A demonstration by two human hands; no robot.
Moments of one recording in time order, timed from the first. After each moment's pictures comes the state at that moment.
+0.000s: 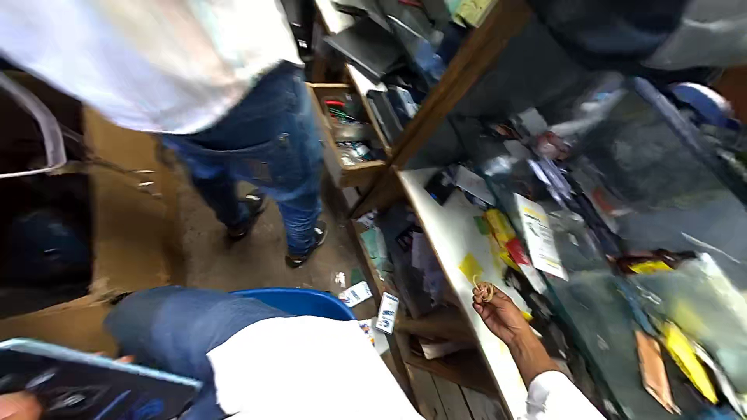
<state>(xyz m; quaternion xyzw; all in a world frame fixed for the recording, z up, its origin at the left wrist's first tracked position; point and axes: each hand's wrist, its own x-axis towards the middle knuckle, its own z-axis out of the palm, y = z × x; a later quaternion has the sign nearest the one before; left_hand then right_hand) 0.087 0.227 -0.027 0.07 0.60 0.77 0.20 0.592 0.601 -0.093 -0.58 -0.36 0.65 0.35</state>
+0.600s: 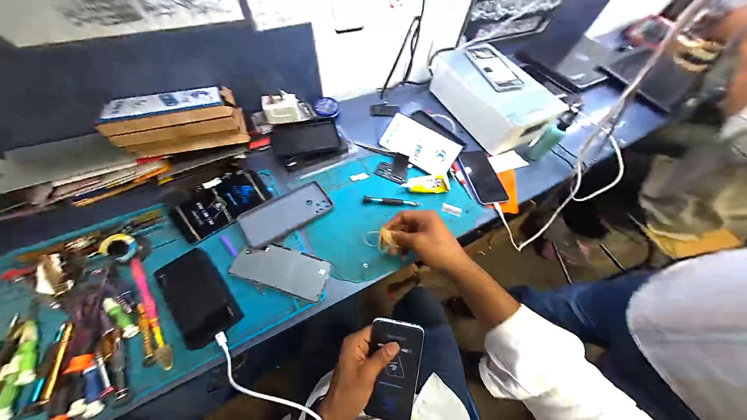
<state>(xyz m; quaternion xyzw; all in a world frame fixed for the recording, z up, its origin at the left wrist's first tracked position) 0.136 0.148 -0.065 -0.06 0.57 0.82 0.00 -0.092 0.259 0.020 0.27 -0.79 0.52 -0.20</state>
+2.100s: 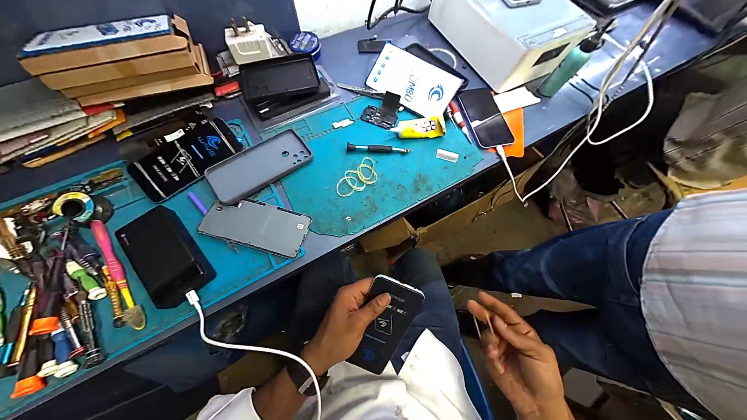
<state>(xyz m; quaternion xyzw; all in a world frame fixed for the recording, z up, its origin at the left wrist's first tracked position) 0.126 0.144 -0.063 -0.04 0.63 0.77 0.11 0.108 0.446 -0.077 -0.06 -0.40 0.89 -0.20</state>
